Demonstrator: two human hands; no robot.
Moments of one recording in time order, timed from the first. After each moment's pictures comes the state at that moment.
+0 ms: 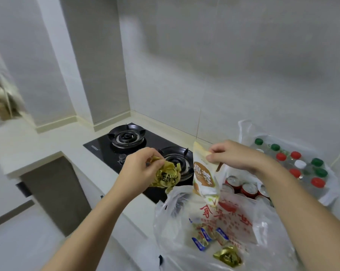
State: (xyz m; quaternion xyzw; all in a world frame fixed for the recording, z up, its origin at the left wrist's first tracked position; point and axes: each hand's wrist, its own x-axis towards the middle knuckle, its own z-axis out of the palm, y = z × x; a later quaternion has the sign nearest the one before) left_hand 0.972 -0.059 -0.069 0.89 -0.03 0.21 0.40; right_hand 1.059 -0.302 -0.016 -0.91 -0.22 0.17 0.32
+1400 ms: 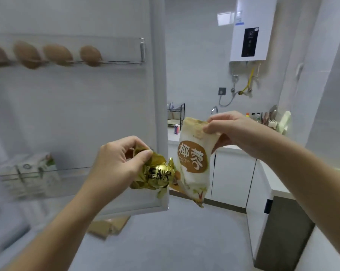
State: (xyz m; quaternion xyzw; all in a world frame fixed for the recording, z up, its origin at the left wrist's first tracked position) left_hand 0.372 0.225 0.061 0.72 0.44 0.52 0.16; right_hand 0.621 0.235 0.126 -0.50 -0.68 0.36 0.40
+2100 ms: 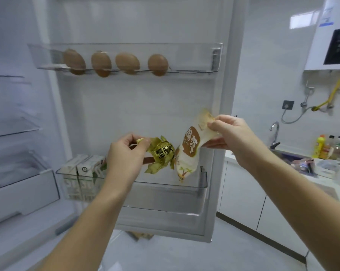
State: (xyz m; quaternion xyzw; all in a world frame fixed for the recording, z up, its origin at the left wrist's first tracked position) left_hand 0.301 0.299 0.070 0.45 0.51 0.70 0.22; right_hand 0.504 0.355 0.120 -0.38 -0.65 0.43 0.50
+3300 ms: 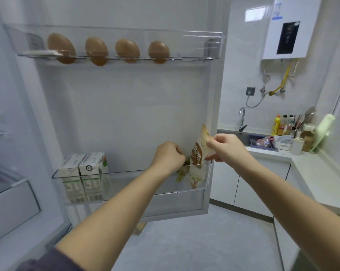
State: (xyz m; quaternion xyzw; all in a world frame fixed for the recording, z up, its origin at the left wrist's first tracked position) left_hand 0.318 0.379 0.031 0.67 0.61 0.35 0.22; right_hand 0.486 0.359 0.048 -0.58 -0.63 0.26 0.44
